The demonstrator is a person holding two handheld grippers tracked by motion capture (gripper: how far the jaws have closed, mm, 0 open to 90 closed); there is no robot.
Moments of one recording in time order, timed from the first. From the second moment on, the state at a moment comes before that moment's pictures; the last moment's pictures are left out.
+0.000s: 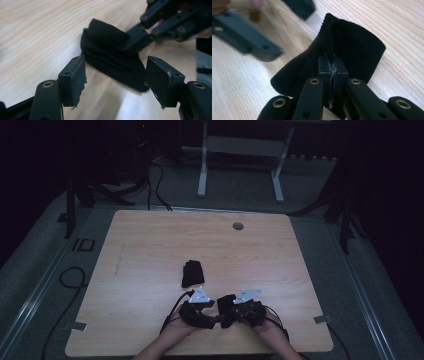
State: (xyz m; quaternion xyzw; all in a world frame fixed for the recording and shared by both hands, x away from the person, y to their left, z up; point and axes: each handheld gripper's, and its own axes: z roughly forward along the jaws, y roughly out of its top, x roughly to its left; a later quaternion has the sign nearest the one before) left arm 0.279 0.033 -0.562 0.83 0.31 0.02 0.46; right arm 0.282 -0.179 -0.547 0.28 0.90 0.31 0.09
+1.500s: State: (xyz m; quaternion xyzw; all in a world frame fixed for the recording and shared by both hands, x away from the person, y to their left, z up) left arm 0.290 0.059 -0.513 0.83 0.30 0.04 0.46; right arm 0.277 -0.216 -0.482 0.29 0.85 0.42 0.11
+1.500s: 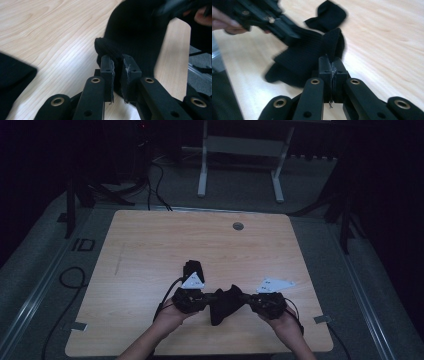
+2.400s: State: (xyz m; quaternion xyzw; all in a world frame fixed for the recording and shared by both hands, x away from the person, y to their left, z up) left arm 0.273 0.131 -0.515 0.82 0.35 0.02 0.44; right arm 0.278 -0.265 -0.477 0.35 0.83 0.41 0.14
